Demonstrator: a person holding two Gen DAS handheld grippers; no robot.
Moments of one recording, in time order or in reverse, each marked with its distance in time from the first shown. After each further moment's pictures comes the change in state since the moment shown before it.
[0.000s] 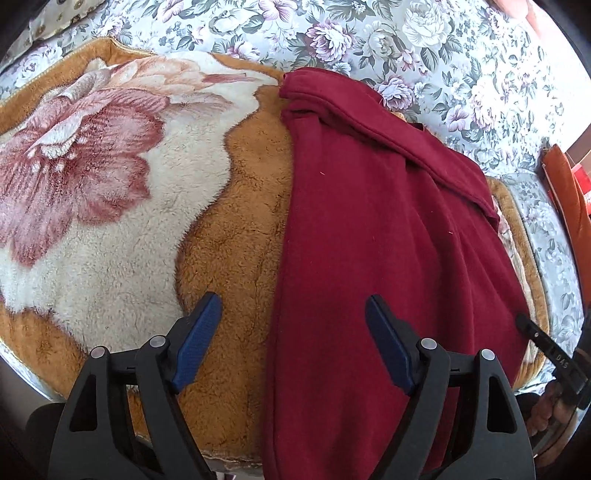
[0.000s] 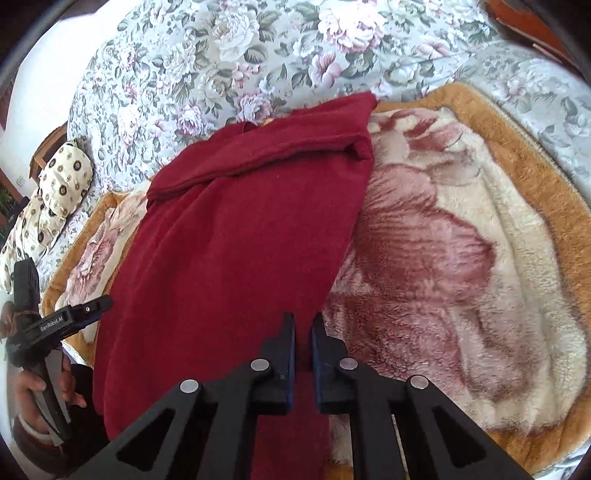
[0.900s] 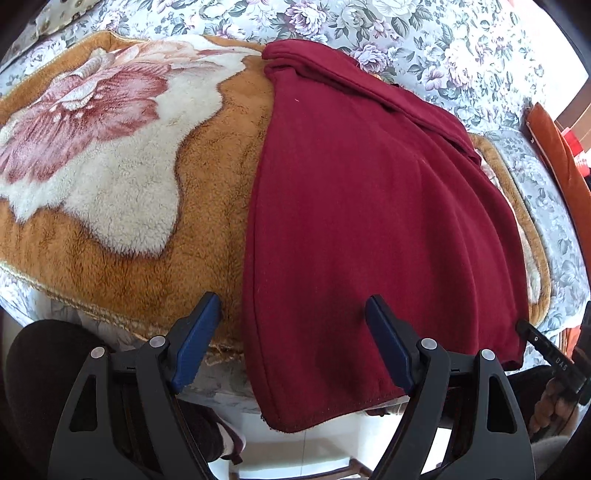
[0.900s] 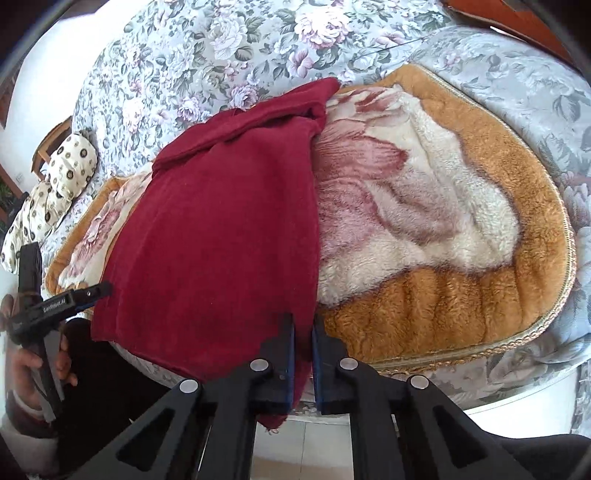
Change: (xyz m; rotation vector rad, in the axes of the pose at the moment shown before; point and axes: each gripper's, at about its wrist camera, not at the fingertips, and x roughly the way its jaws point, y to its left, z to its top) left arm -0.024 -0.012 -0.074 0.053 0.036 0.009; right arm -0.036 -0.037 -0.085 0.043 0.061 0.023
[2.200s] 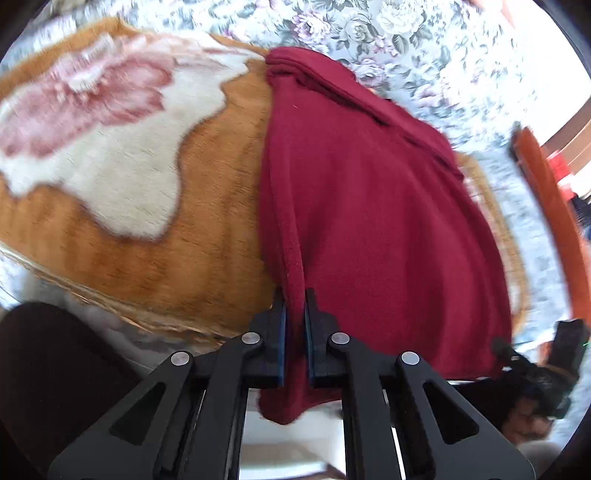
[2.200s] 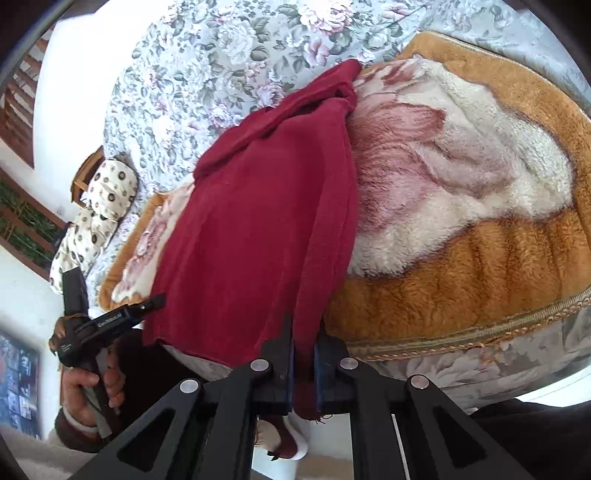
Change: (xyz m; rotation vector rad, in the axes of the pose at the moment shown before) left arm -0.004 0.011 -0.002 -0.068 -0.012 -0.111; right arm 0.005 0.020 -0.013 0.074 -0.030 0.287
